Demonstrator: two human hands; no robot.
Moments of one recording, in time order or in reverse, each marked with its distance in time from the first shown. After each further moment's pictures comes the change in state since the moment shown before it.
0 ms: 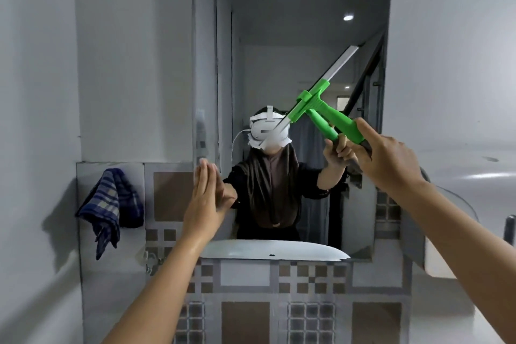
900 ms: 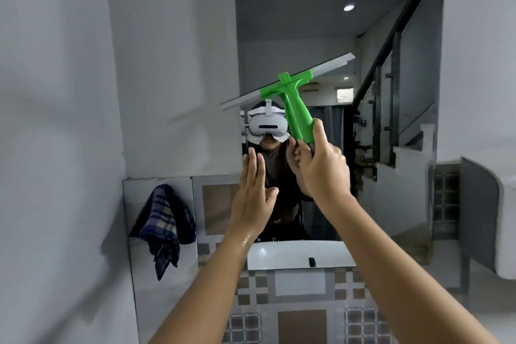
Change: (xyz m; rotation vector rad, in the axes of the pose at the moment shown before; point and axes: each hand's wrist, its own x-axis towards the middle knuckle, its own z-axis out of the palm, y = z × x) left_hand 0.034 -0.014 -0.028 -0.078 0.002 0.169; right_hand 0.025 -0.200 0.069 0.330 0.107 0.275
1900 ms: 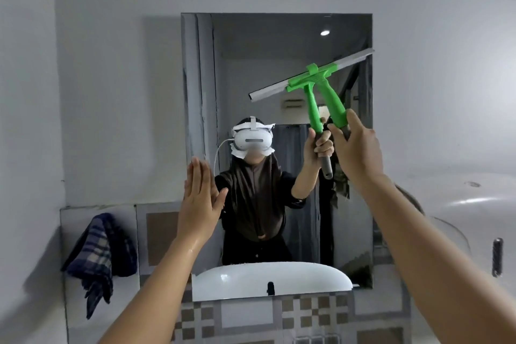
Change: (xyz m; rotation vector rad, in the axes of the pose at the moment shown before) left_hand 0.045 0.010 0.005 0.002 0.071 -0.135; right_hand 0.101 0.114 -0.102 0.003 0.100 0.011
